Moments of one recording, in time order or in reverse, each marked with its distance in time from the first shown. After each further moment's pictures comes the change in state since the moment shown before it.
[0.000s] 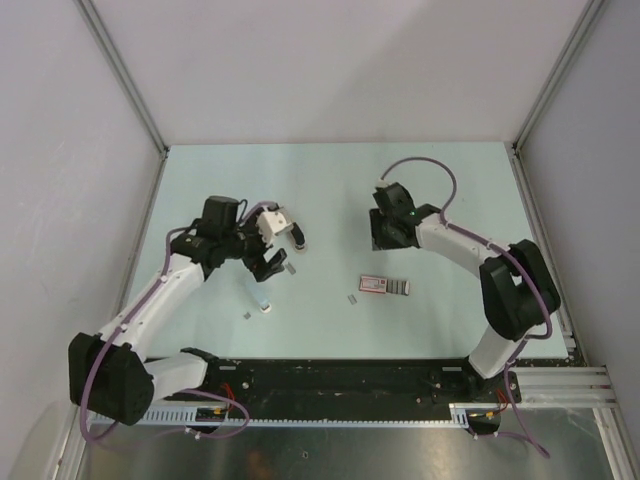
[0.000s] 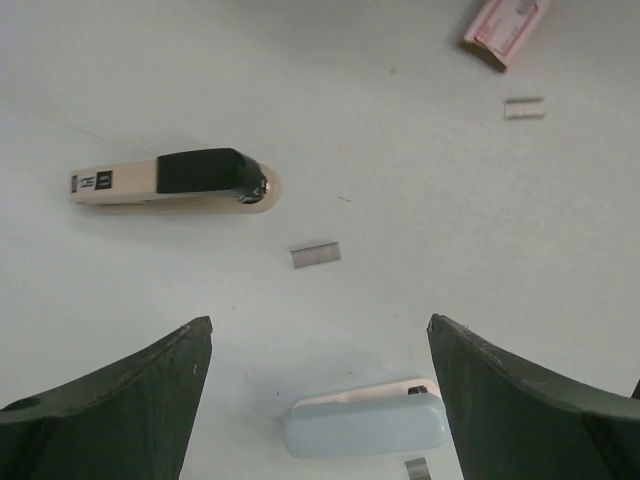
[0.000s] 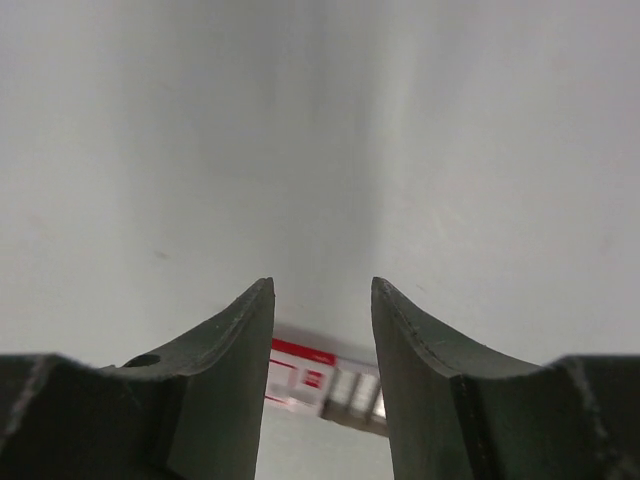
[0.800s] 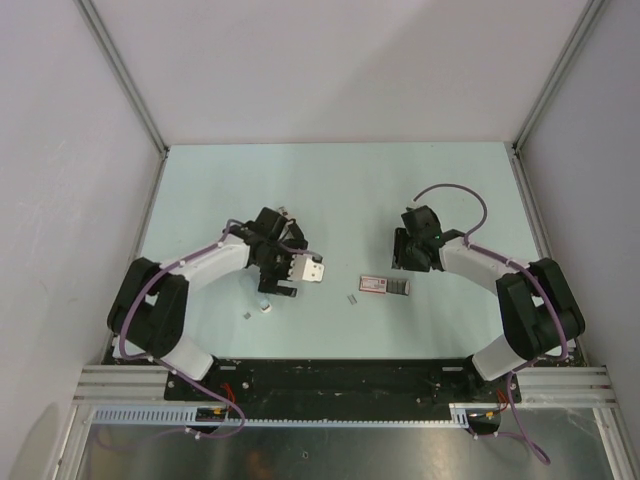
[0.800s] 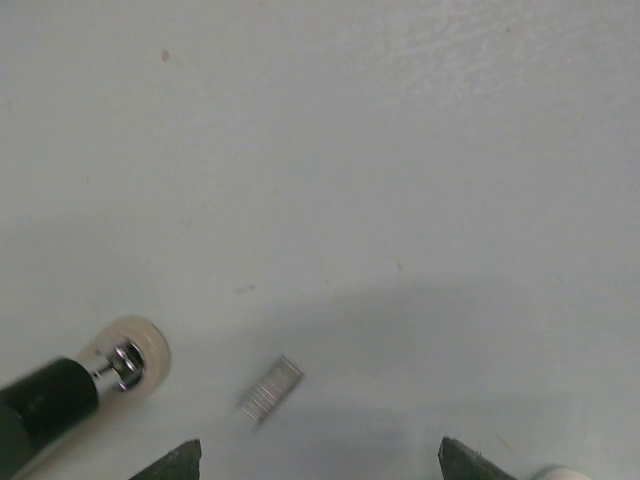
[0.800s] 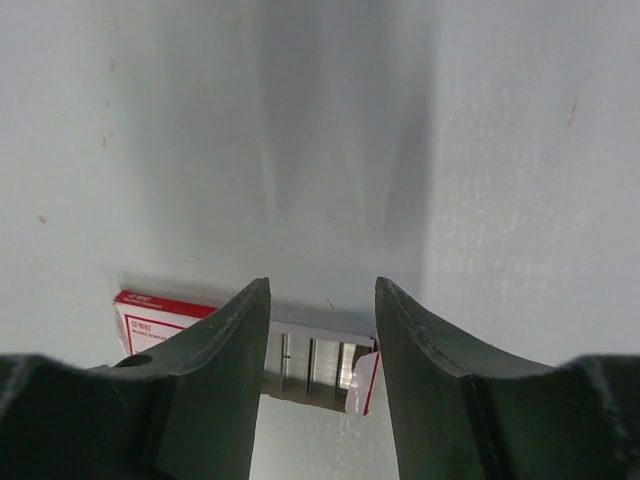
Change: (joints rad) left arm -0.198 0.374 -0.003 -0.047 -0.205 0.659; right arm -0.134 -0.177 -0.362 0.135 -0.049 0.109
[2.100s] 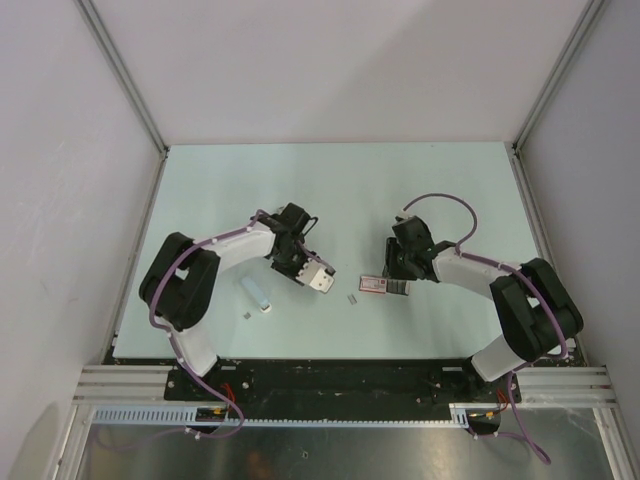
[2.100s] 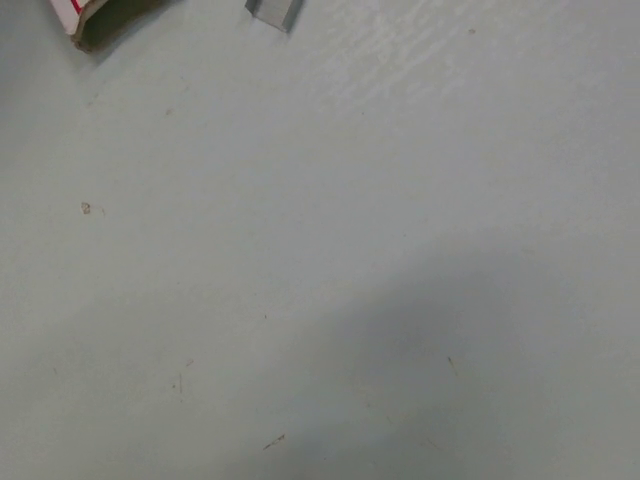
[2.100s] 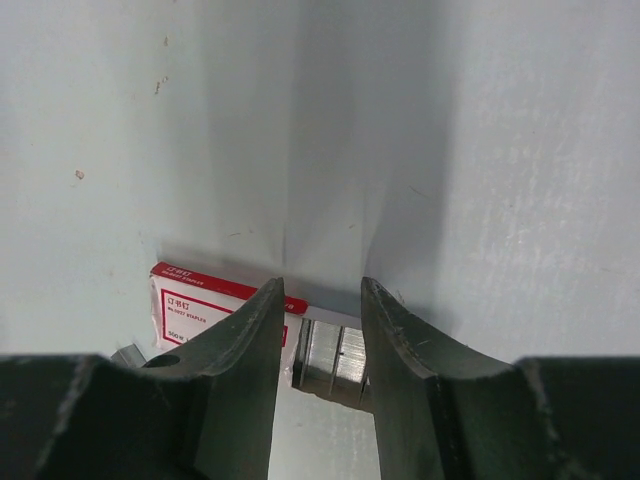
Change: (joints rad) left arm -0.075 0.240 0.189 -0.057 -0.103 0.325; right arm 0.081 0.005 -0.094 0.119 -0.048 0.050
